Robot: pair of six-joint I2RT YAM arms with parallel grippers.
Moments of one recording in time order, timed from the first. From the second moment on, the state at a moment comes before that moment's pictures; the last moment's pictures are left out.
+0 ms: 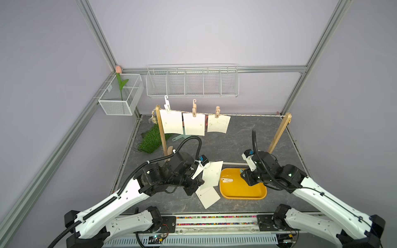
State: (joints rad) left arm -1.04 0.99 1.14 -1.02 0.20 -0.13; right arm 0.78 0.95 0.86 -0.91 0.01 0.44
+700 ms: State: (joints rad) left arm -0.89 1.26 1.18 -1.13 0.28 -0.19; right arm 0.78 0.83 0.78 -0.86 0.20 0.51
